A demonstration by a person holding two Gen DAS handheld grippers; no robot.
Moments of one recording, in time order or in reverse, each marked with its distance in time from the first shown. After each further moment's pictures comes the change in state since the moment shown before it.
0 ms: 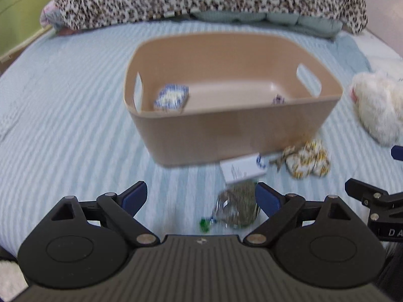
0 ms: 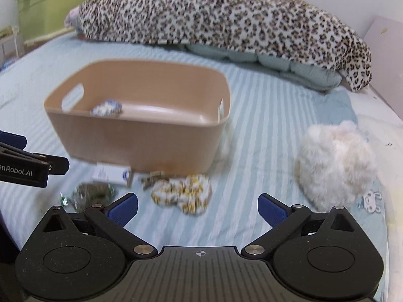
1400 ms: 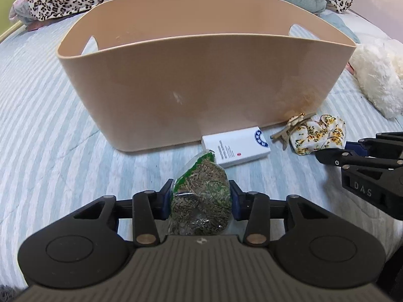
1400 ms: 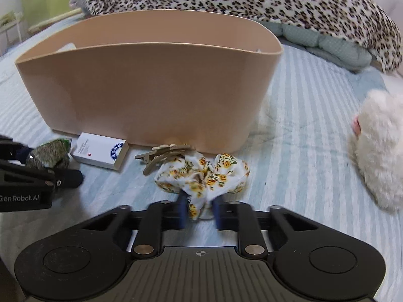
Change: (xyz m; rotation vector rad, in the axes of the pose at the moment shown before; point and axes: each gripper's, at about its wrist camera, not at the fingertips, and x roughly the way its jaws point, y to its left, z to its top) left arm 0.054 0.002 -0.026 0.065 0.009 -0.100; right arm 0.096 0.016 -0.023 0.018 0.027 0.088
